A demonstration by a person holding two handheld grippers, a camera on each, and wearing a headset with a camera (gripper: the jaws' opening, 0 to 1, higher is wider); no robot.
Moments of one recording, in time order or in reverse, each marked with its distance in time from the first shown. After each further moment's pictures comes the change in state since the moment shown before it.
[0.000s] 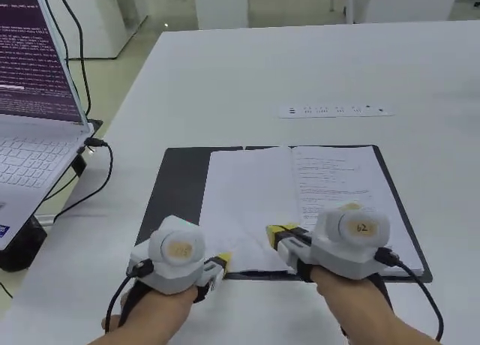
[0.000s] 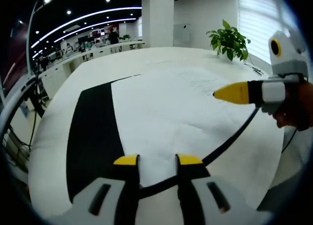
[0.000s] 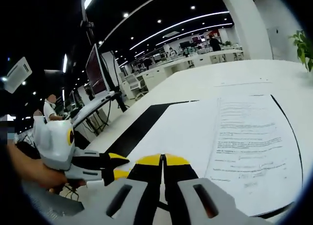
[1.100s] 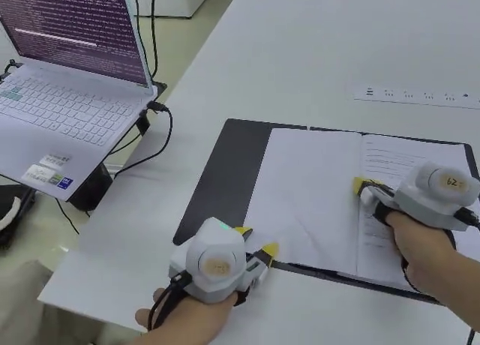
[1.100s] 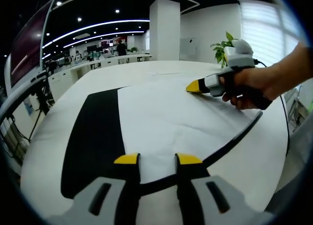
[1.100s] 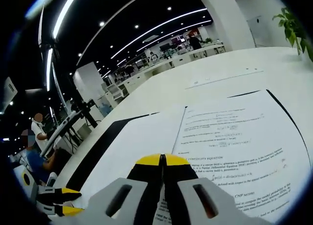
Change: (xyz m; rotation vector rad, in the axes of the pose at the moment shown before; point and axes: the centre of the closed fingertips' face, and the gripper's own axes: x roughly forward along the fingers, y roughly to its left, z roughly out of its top) left arm -0.003 0.003 0.001 -0.047 -0.149 0.038; right arm 0.081 -0.105 0.033 0.123 -0.036 -0.104
